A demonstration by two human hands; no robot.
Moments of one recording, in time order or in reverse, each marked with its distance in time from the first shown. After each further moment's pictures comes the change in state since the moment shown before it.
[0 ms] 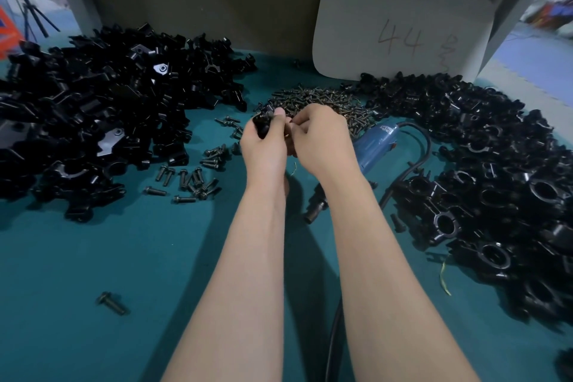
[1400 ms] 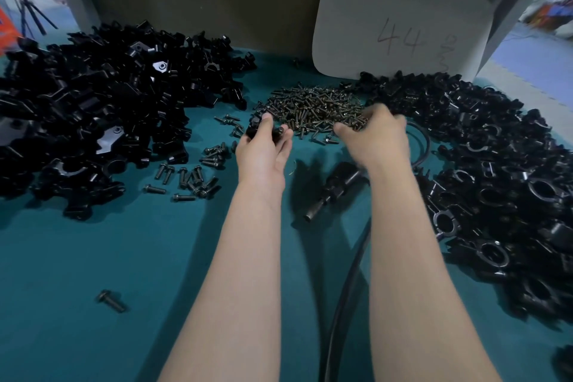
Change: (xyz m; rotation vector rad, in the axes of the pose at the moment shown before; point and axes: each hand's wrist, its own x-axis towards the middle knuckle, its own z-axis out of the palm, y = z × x) left_hand 0.004 0.008 -0.005 -0.401 0.025 -0.312; right_hand 0.006 0.036 -0.043 -0.207 0.117 0.357
